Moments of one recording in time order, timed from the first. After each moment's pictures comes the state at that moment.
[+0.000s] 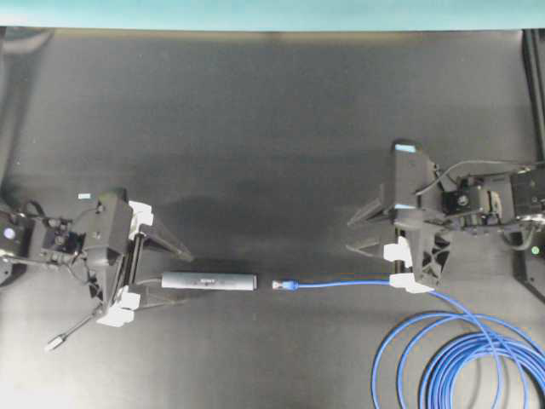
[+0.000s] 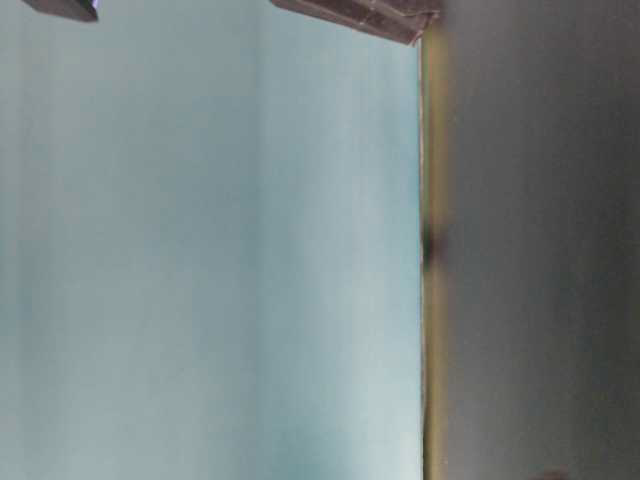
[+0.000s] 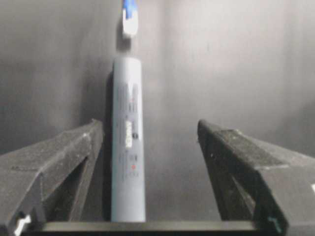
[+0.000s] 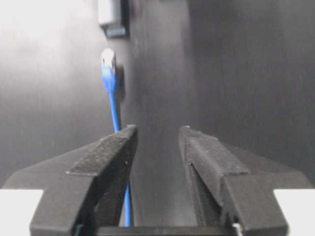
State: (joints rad) left arm -0.12 -0.07 1.16 0.04 -0.76 -0.21; right arm 0.07 -0.34 0.88 0.05 0.18 0.09
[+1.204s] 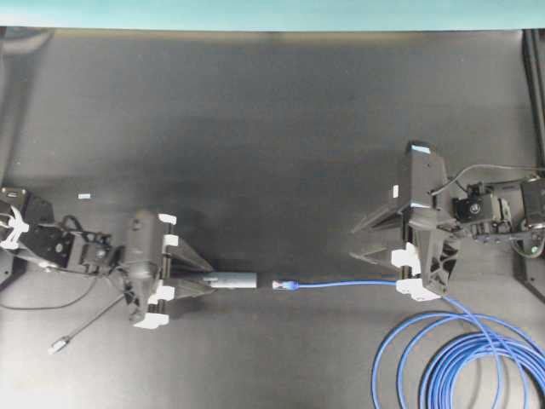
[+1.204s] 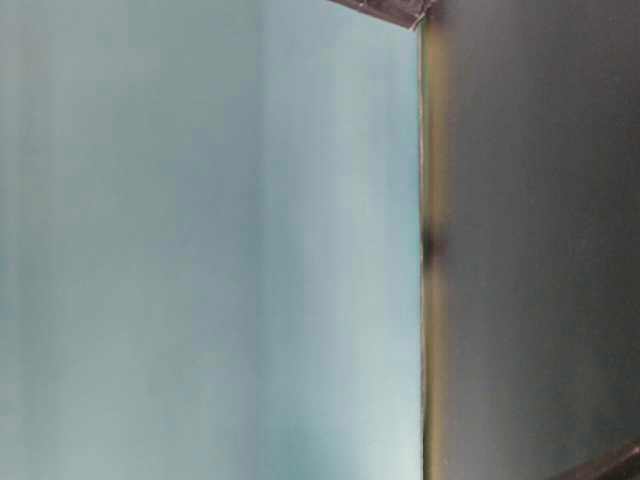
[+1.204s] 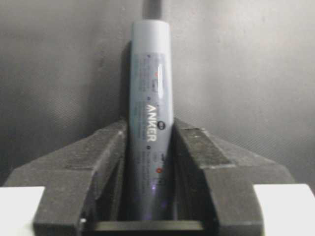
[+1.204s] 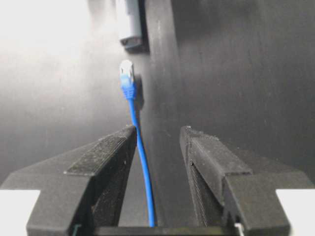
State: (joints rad) left arm -0.12 0.20 1.05 0.04 -0.82 -0.20; right arm 0.10 -0.37 0.93 0.05 0.12 0.19
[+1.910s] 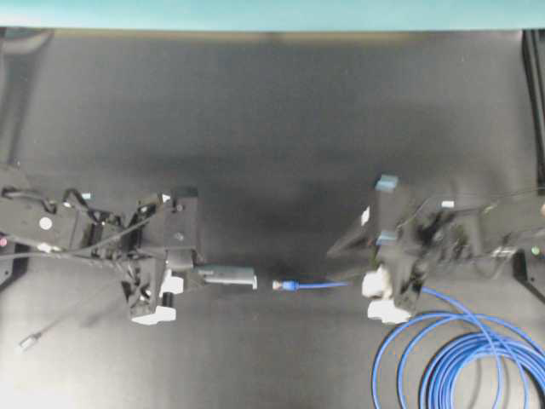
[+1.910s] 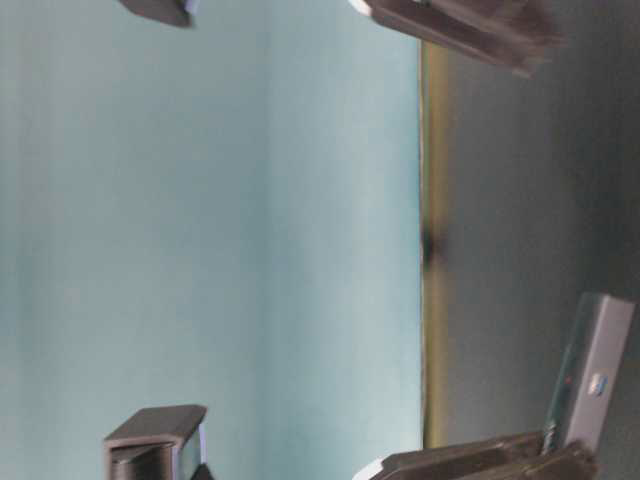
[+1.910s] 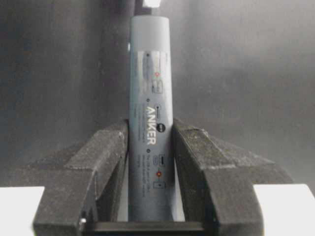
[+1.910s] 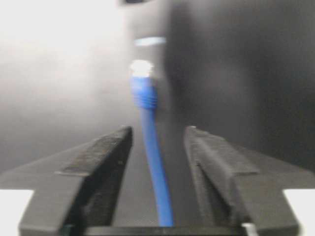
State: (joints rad) left arm -0.11 -0.15 0.84 0.04 0.01 -0.19; right arm 0.19 -0.05 0.91 0.05 -0.19 0.19
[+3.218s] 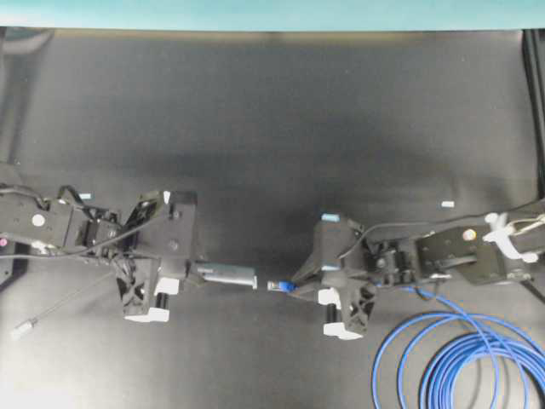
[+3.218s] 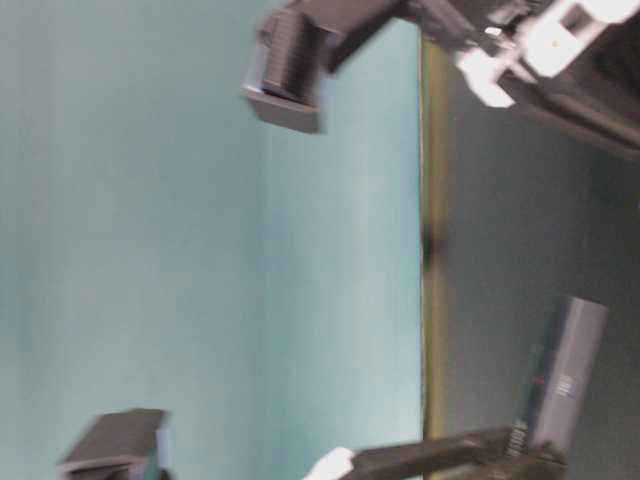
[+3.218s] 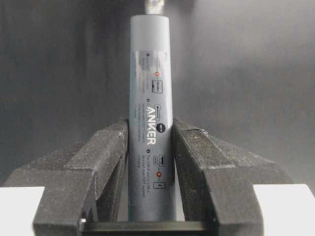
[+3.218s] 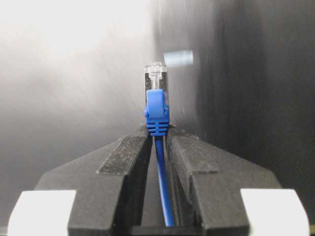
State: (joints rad) left arm -0.11 -0.18 0.80 0.04 0.05 -0.02; right arm 0.20 0.14 0.80 0.06 -0.32 0.20
